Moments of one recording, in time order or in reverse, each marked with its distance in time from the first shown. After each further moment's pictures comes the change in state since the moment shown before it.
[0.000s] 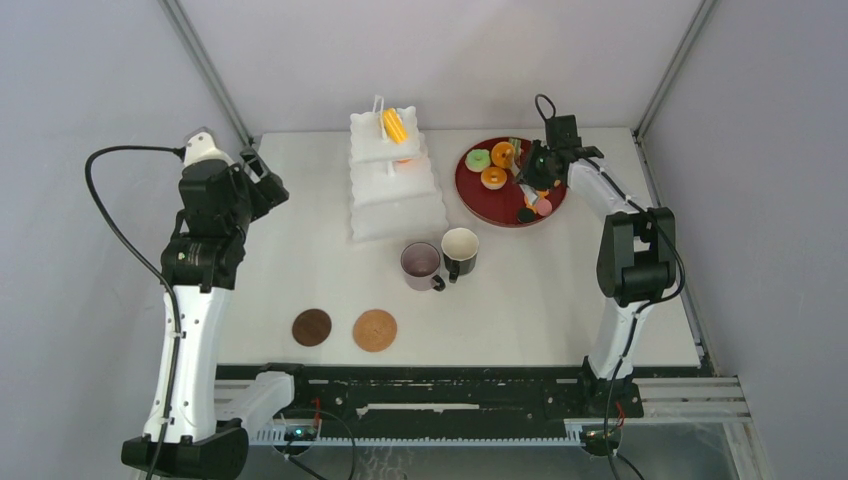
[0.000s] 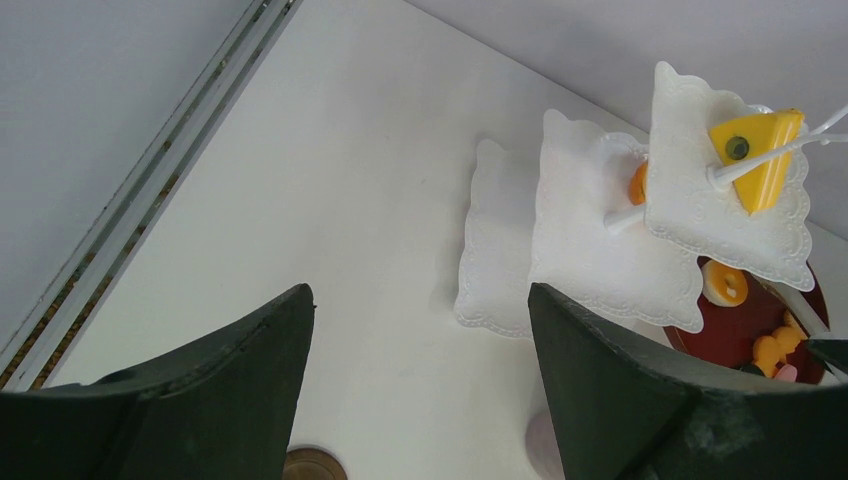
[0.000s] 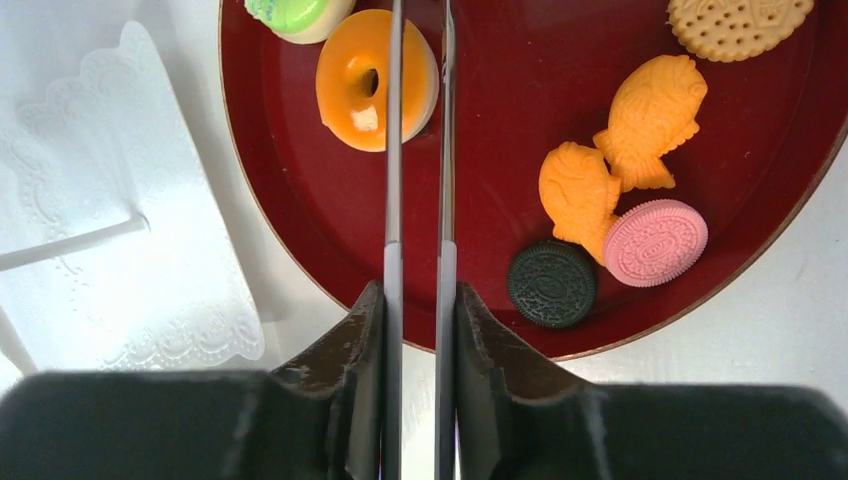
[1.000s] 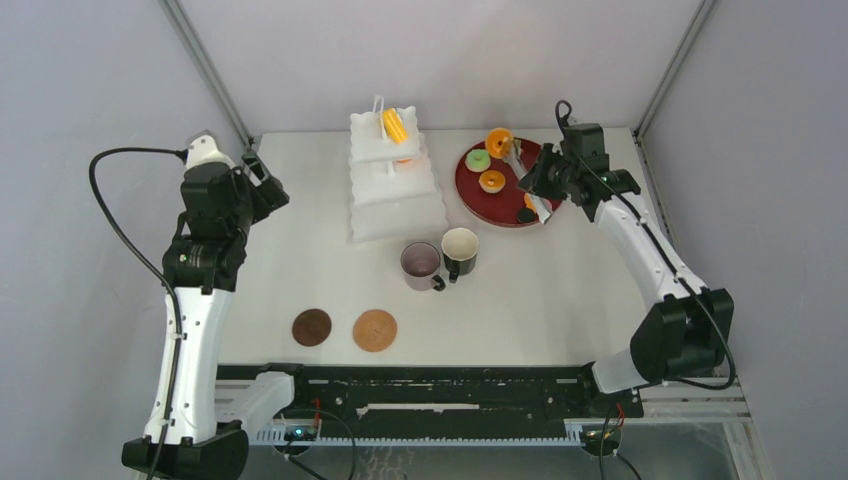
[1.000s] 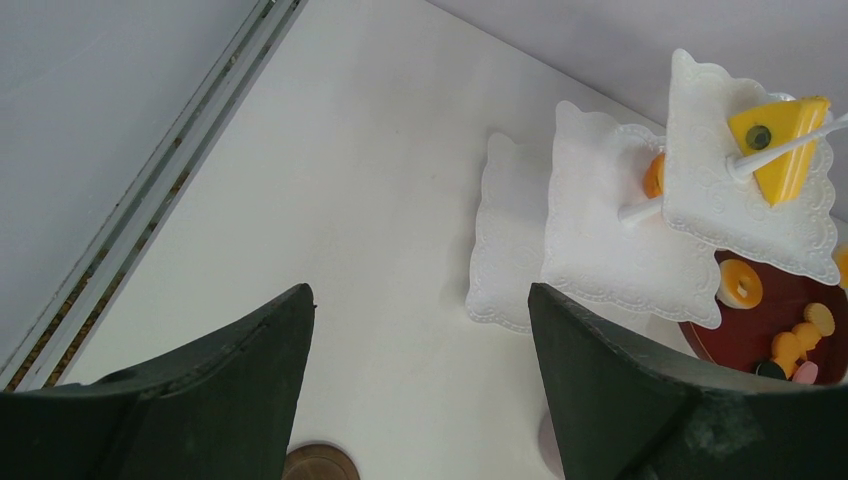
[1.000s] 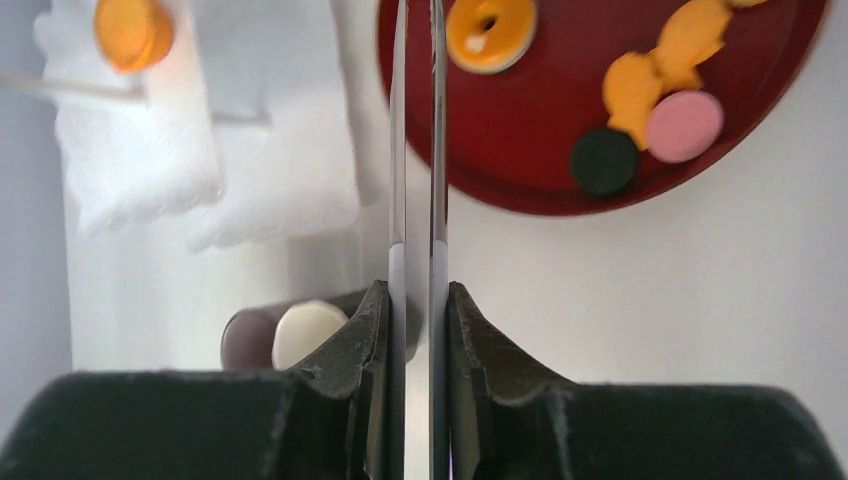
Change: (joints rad) left arm 0.000 -0.009 -0.024 0.002 -0.008 0.016; right arm 0.058 -0.451 -0.221 -0.048 -0.016 -0.015
